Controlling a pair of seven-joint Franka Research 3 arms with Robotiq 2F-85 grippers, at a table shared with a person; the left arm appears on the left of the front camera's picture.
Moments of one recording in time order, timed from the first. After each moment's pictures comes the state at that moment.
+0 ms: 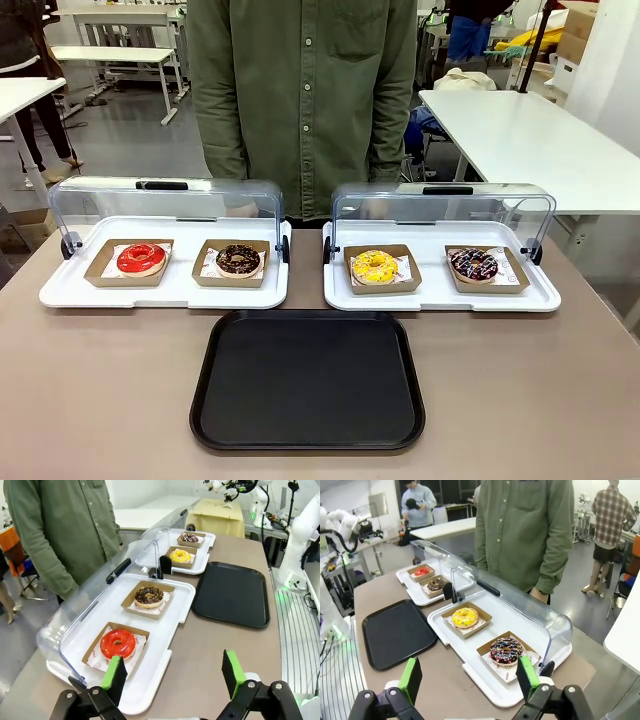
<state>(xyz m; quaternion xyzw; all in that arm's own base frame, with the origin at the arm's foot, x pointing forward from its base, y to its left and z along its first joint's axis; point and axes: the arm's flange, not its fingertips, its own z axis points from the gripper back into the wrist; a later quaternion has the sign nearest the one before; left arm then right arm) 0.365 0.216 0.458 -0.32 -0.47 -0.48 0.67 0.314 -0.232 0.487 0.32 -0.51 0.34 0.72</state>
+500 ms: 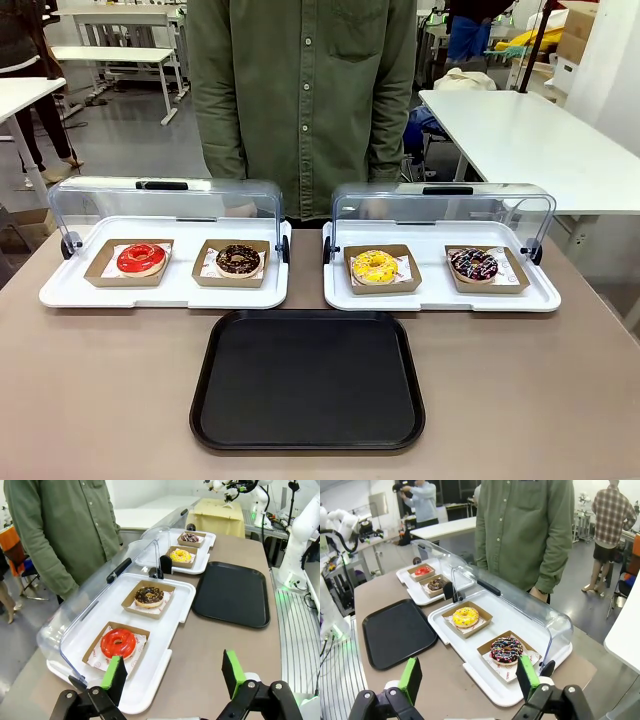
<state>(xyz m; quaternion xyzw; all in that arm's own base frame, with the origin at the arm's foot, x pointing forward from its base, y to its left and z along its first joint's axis) 0.364 0.217 0.458 -0.32 -0.47 -0.48 0.67 0.313 -0.232 0.487 0.33 -0.51 0.34 0.72</state>
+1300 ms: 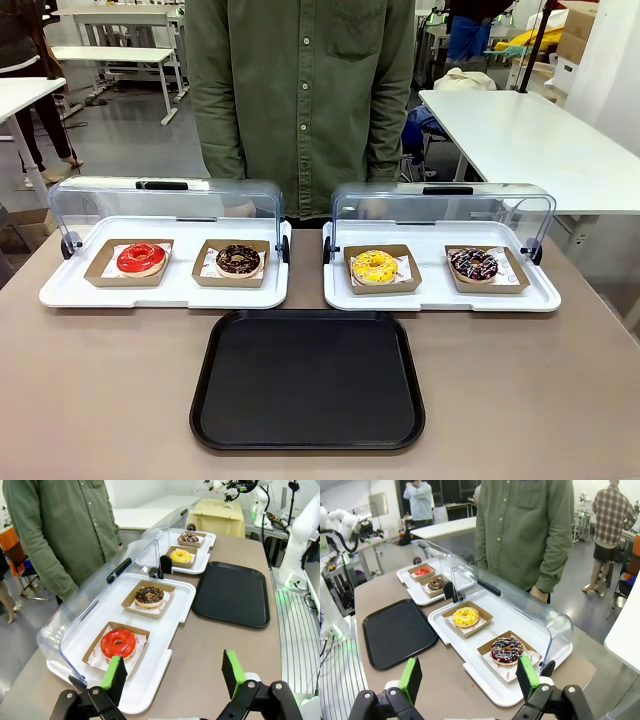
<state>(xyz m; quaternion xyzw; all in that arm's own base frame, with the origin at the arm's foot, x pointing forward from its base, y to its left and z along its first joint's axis) 0.364 0.217 0.458 -0.32 -0.47 -0.48 0.67 0.313 -0.231 0.487 0.33 -0.51 0.34 0.72</state>
